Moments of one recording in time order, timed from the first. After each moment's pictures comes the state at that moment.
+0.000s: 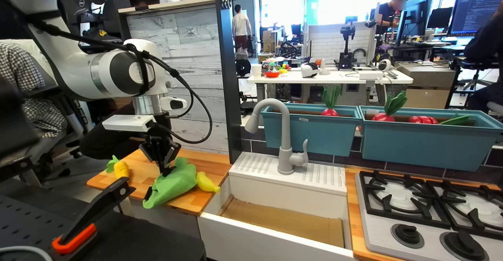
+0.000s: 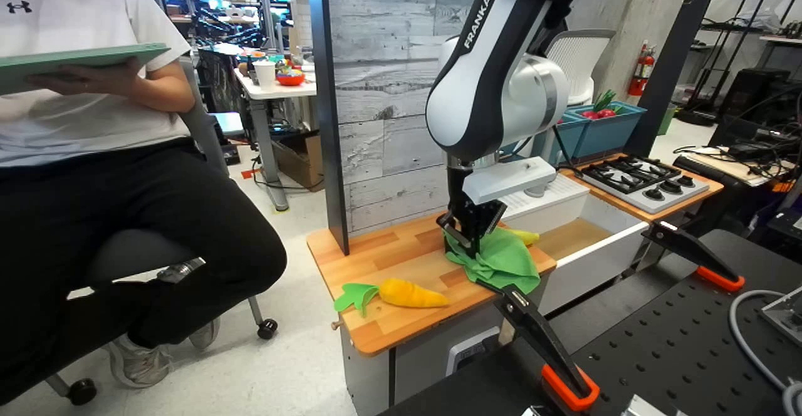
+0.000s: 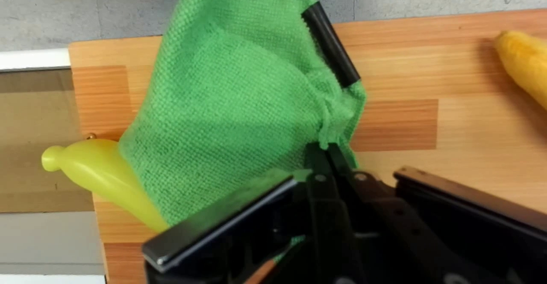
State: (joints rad) arm 0.09 0.92 -0.04 -1.88 -0.12 2.65 0.16
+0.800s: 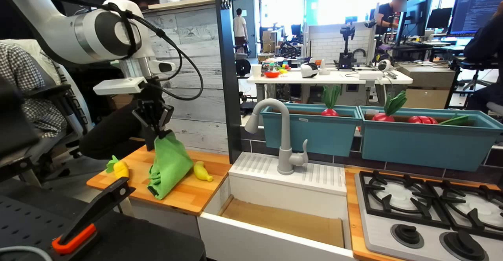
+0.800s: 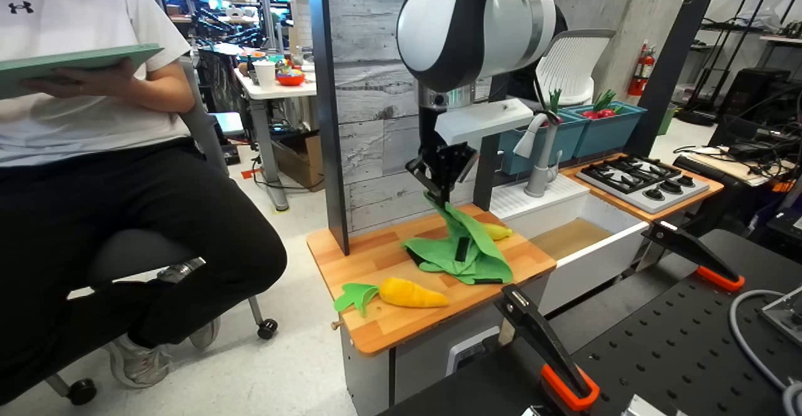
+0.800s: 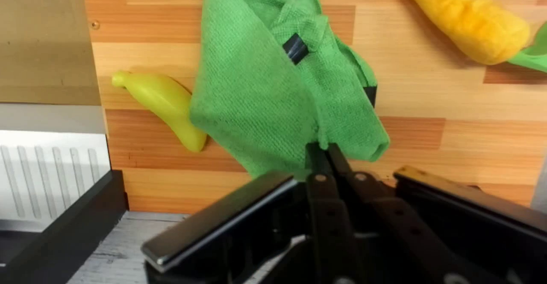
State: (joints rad) arm 0.16 0.75 -0.05 -1.91 -0.14 2.64 0.16
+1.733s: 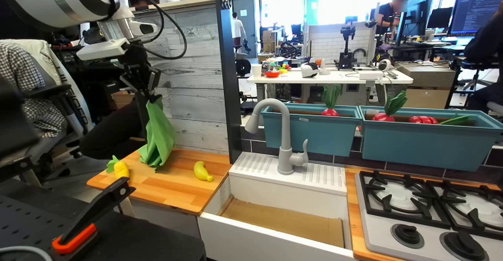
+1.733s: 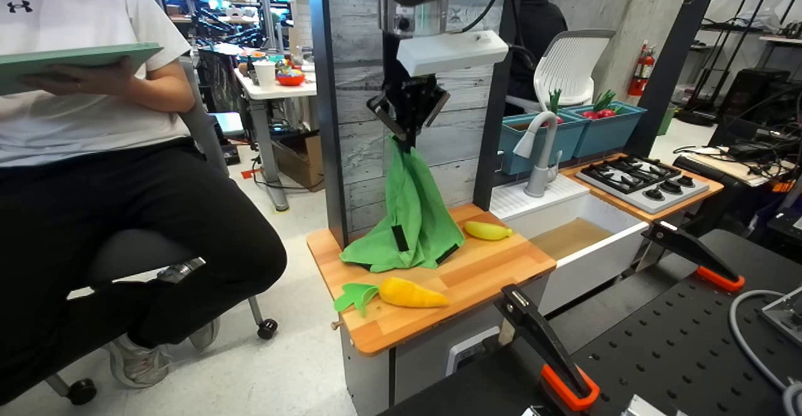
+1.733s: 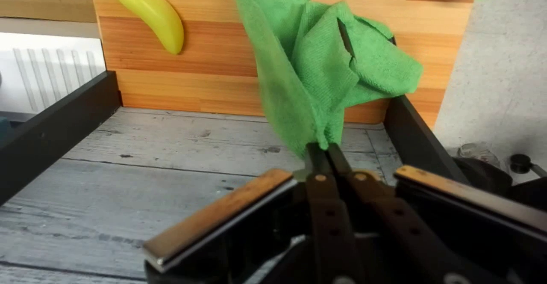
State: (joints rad) arm 0.25 0.59 -0.07 -1.93 -0.17 2.64 0.22
